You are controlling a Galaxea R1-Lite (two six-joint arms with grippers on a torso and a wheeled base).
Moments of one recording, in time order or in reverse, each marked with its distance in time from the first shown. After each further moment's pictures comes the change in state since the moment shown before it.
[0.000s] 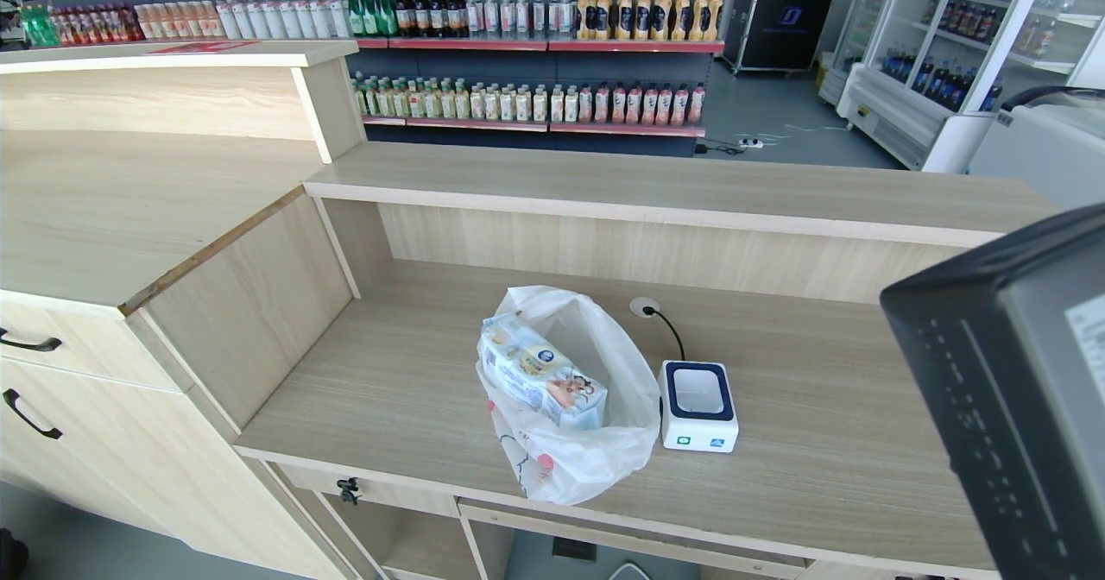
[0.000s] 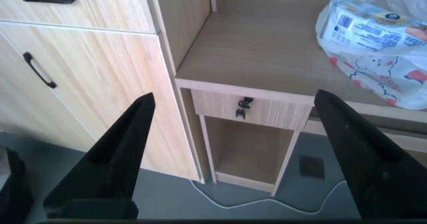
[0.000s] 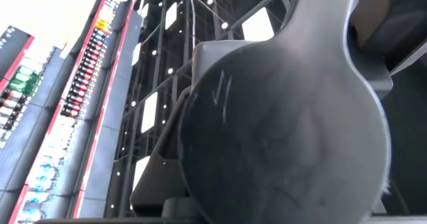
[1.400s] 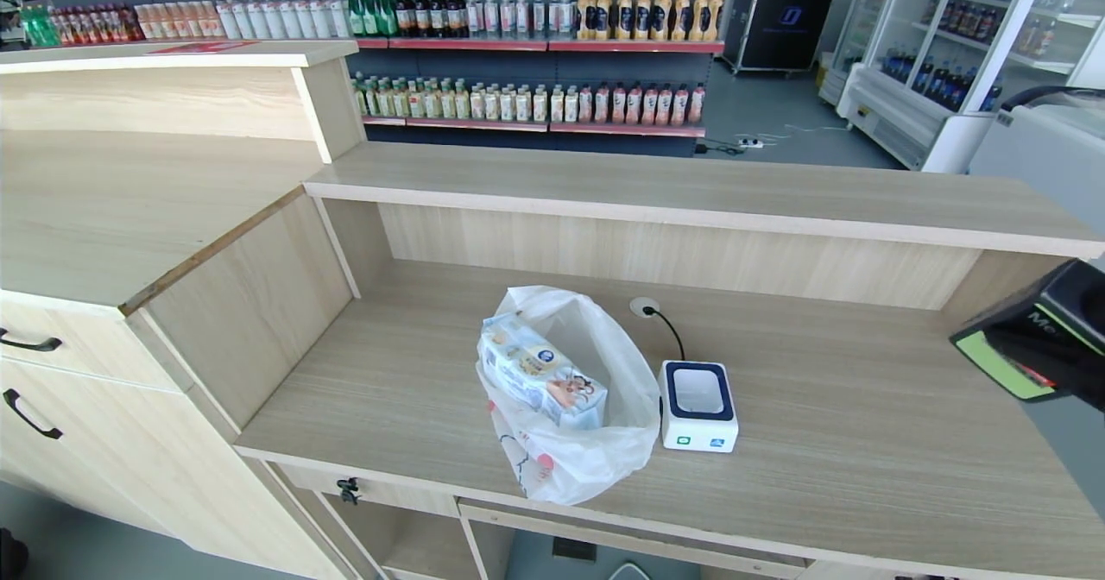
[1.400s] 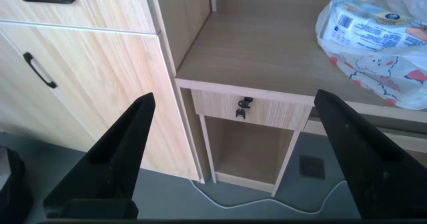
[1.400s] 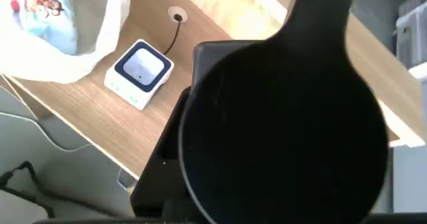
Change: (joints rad) left arm 0.000 0.000 0.000 0.000 0.000 0.000; right arm -0.804 -0.043 -0.261 0.813 -0.294 1.895
